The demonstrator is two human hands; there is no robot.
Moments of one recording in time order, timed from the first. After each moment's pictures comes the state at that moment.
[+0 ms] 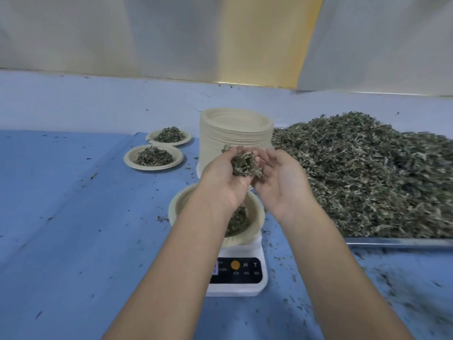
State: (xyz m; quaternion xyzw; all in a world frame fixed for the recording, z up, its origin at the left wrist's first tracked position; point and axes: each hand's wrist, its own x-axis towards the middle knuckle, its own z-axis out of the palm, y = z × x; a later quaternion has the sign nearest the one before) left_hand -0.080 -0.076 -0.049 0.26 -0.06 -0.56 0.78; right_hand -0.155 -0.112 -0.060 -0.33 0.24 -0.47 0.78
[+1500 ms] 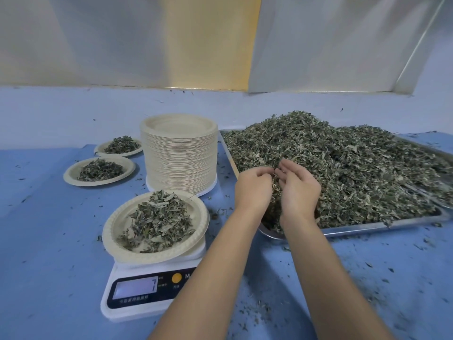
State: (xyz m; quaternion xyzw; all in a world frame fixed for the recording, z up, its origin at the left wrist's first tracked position) left_hand -0.189 -0.150 -0.085 0.61 -0.42 -0.33 0.59; right_hand -0.249 -0.177 -0.099 -0.40 0.43 -0.66 0.47
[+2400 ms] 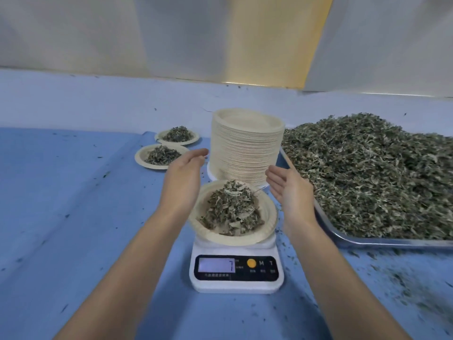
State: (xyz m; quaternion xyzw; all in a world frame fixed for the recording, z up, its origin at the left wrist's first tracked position) left_hand -0.009 -0.028 -0.079 0.65 -0.34 -0.18 0.66; right_hand -0.152 -0.119 -0.100 -0.48 0.39 -0.51 0.60
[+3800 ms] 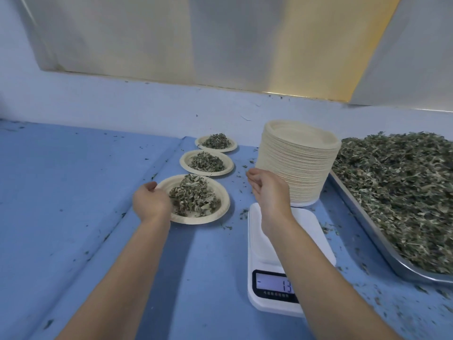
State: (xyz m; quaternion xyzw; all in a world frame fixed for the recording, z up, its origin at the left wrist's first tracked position) left_hand 0.130 0.003 -0.142 0.73 0.00 -0.06 0.68; right_hand -0.035 -0.080 -0.096 -0.52 0.37 -0.43 0.64
